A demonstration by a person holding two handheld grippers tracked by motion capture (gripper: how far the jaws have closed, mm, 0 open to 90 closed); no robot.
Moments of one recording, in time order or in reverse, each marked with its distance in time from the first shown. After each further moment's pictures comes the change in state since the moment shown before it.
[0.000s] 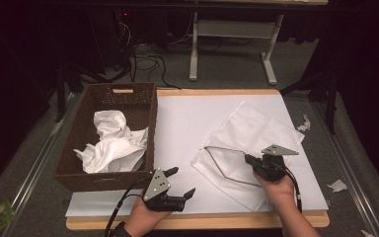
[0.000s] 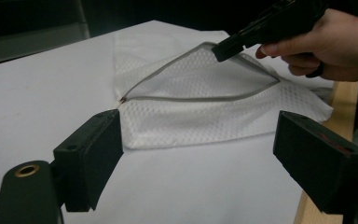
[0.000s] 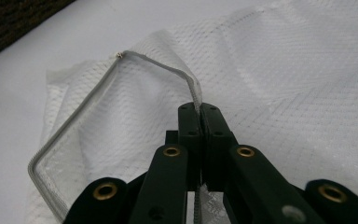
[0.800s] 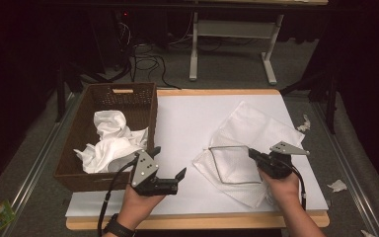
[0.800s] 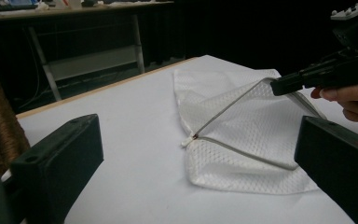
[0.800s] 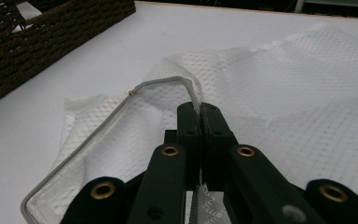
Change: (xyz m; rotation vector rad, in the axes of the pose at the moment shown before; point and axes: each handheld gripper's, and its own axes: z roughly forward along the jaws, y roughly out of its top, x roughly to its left) left arm 0.021 0.049 -0.031 -0.062 0.206 -0.029; right arm -0.009 0.007 -0.014 -0.121 0.040 -0.015
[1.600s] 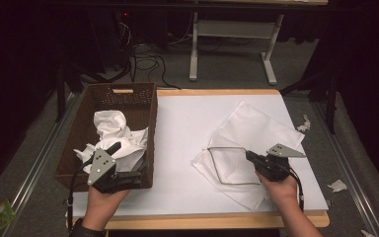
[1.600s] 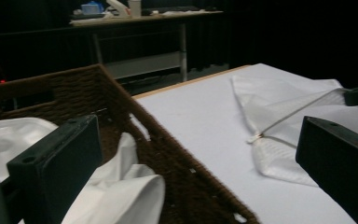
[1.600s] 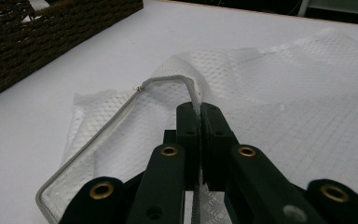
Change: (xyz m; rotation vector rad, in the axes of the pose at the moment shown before) left arm 0.058 -0.004 -0.057 -0.035 0.183 -0.031; right arm 0.011 -0.001 -0.001 0.003 0.001 -0.045
